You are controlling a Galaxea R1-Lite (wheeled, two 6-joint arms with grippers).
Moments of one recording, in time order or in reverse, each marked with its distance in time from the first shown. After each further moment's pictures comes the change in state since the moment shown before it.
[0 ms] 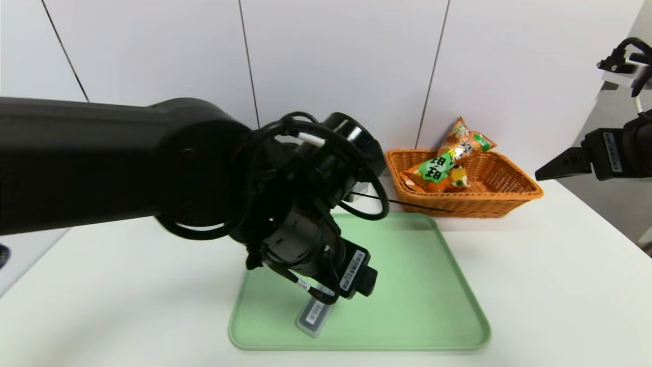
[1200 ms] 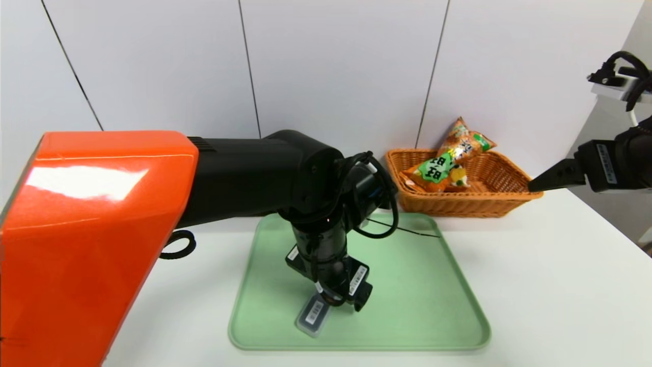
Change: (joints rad) left arm 0.054 0.315 -0.319 0.312 -0.010 0.002; right arm 0.001 -0.004 0.043 -0.005 0.056 -0.004
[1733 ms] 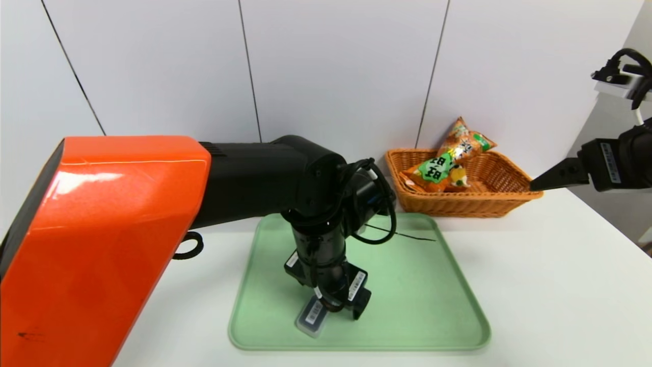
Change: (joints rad) left arm 0.004 0.020 -0.001 0.033 -0.033 -0.026; right arm 0.003 -0.008 0.000 0.001 -0.002 0.000
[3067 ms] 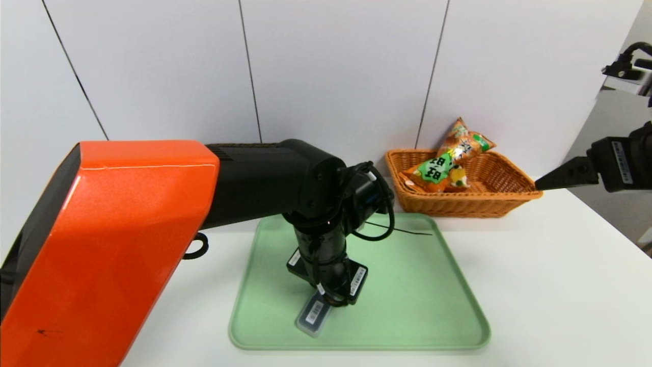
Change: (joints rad) left arm 0.013 0.030 -0.002 -0.037 -0.016 -0.029; right arm 0.012 -0.031 0.008 0.000 0.000 -0.008
